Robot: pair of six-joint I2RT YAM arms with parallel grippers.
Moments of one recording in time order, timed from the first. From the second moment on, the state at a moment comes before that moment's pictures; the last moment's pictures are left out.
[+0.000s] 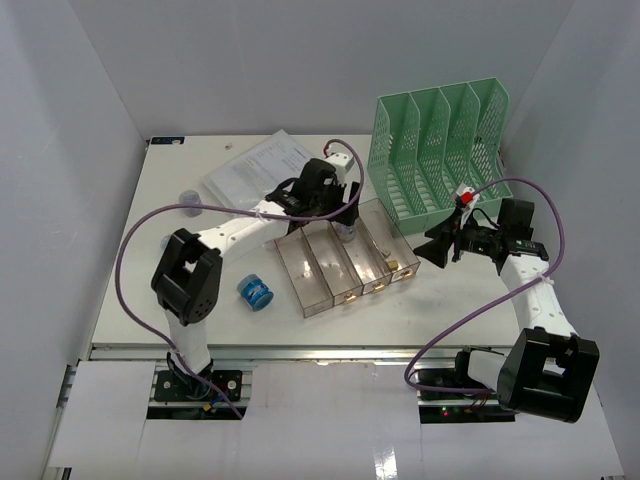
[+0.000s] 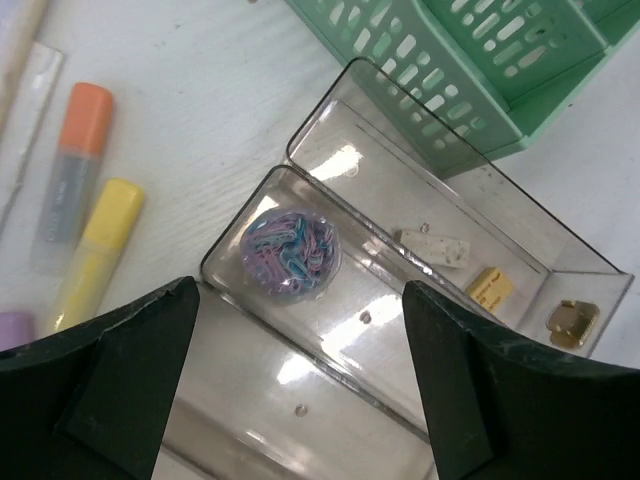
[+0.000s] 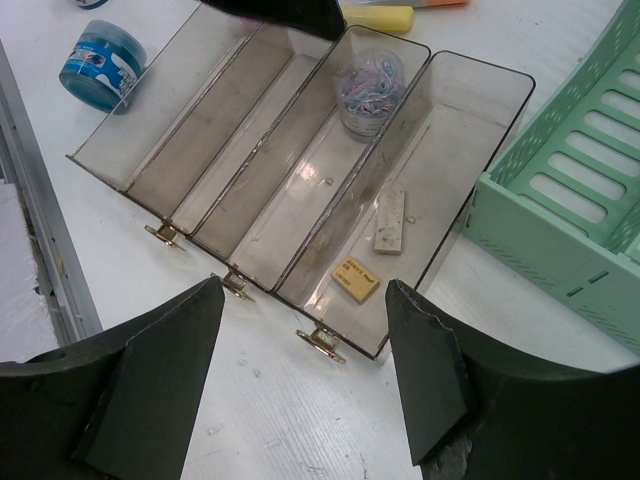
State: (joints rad) left arm -0.69 1.87 1.47 -0.20 0.00 -0.22; right arm -0.16 1.16 0.79 -0.41 -1.15 -0.54
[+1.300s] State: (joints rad) left arm 0.10 2.04 1.59 -0.38 -0.22 -0.24; right arm -0.16 1.16 0.79 -0.47 -1.19 -0.56
